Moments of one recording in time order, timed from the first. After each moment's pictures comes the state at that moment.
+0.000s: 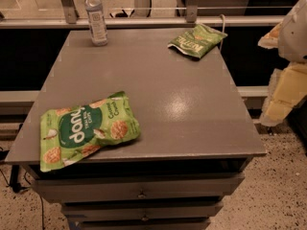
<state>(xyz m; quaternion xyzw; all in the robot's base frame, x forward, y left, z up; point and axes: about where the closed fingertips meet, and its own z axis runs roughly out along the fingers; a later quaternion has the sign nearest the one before) 0.438 -0.217 0.976 -0.60 0.78 -0.03 0.16</state>
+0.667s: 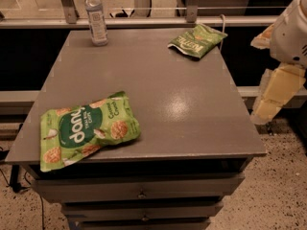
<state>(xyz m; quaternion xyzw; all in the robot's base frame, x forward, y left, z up) 0.446 -0.206 0.971 -0.61 0.78 -0.02 0.17</state>
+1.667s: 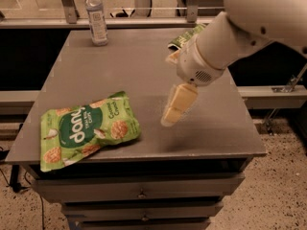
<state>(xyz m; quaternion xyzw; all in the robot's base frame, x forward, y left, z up) 0.509 -0.046 0.897 -0.66 0.69 0.10 0.28</state>
